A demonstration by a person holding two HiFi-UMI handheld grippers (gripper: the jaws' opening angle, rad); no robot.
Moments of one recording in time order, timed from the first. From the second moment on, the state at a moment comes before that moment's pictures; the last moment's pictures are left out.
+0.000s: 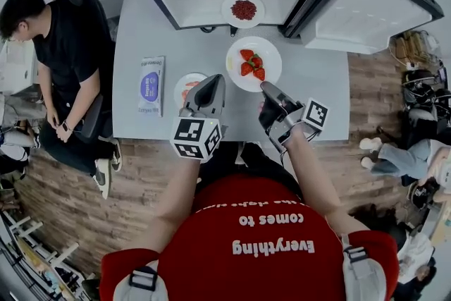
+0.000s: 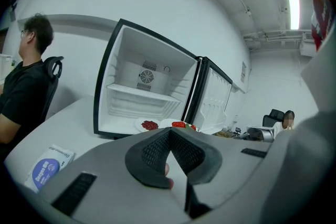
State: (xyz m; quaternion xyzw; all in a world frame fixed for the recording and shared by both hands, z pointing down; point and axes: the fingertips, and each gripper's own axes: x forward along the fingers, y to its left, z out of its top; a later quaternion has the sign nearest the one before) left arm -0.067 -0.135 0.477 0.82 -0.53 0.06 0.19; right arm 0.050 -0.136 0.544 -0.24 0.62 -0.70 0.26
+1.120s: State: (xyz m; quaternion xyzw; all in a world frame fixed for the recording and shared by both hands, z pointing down) left arm -0.099 -0.081 0.537 0.78 -0.57 0.08 0.25; right arm 0.027 -0.079 0.710 -0.34 0.56 -0.76 0.03
